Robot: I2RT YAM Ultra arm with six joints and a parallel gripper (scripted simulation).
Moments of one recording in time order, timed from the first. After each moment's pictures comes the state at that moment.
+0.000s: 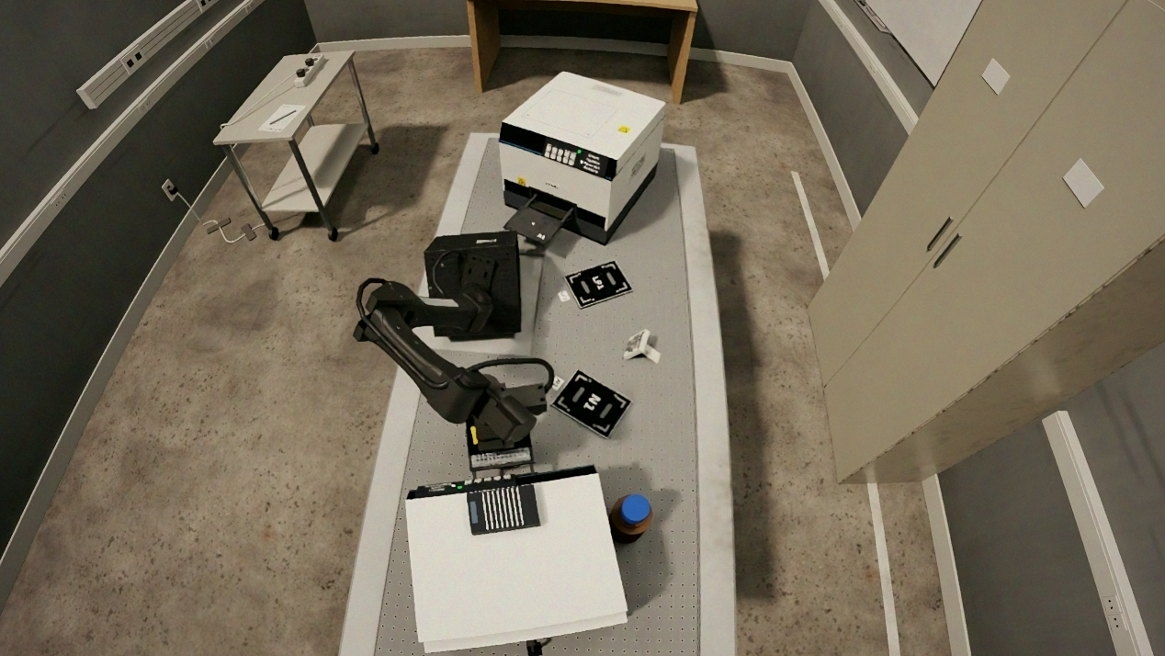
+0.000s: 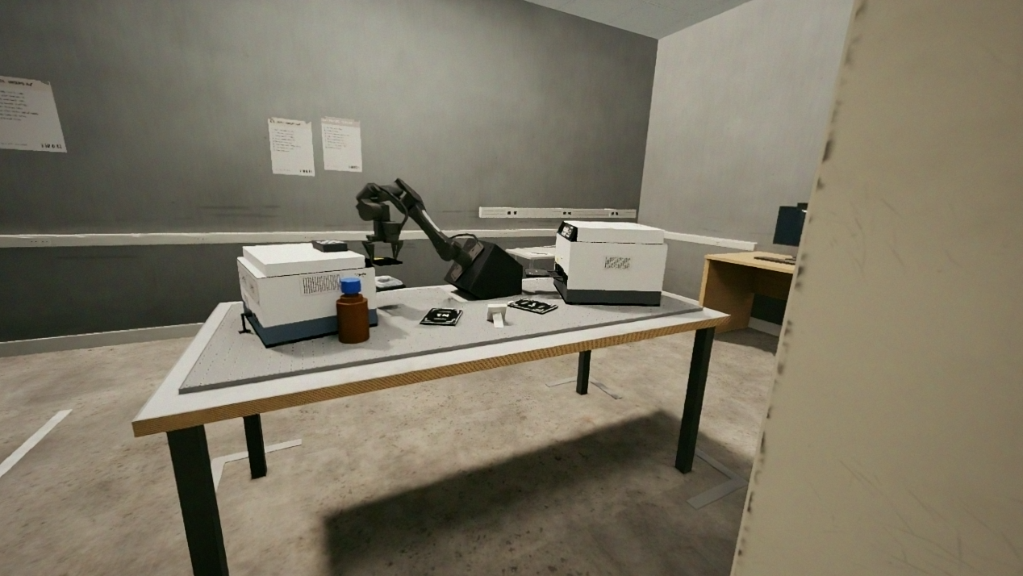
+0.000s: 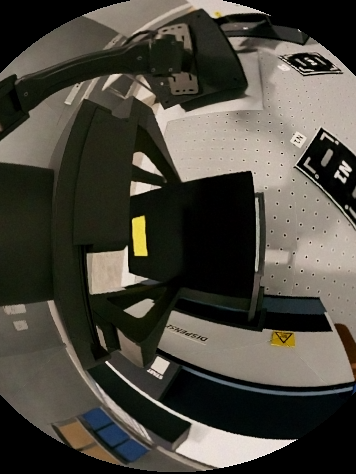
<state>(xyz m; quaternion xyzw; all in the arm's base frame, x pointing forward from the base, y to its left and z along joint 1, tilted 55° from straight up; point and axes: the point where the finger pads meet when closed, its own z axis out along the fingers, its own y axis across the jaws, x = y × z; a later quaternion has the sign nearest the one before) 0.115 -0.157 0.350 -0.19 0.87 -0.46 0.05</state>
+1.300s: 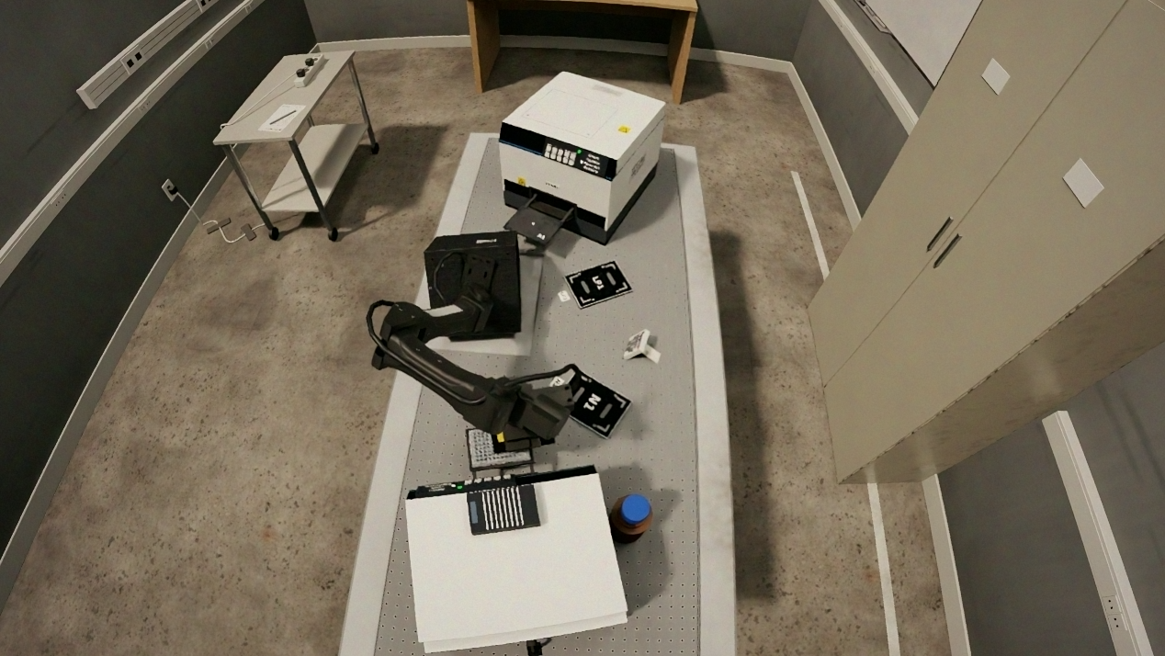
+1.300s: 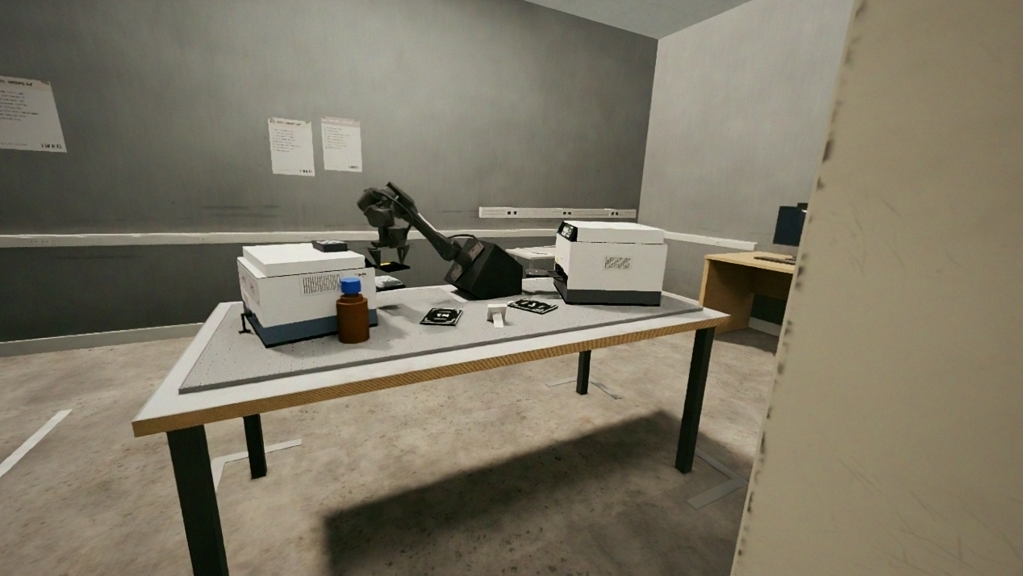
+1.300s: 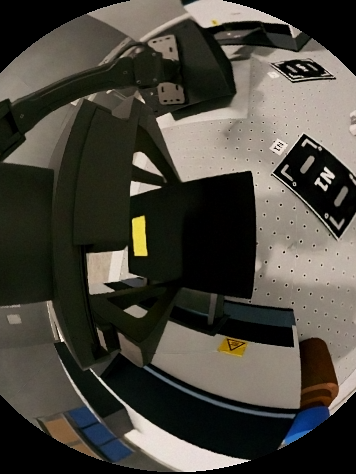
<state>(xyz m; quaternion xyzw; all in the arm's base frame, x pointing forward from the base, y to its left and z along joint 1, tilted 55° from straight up) 0.164 -0.147 0.336 -0.20 0.88 -0.43 0.04</state>
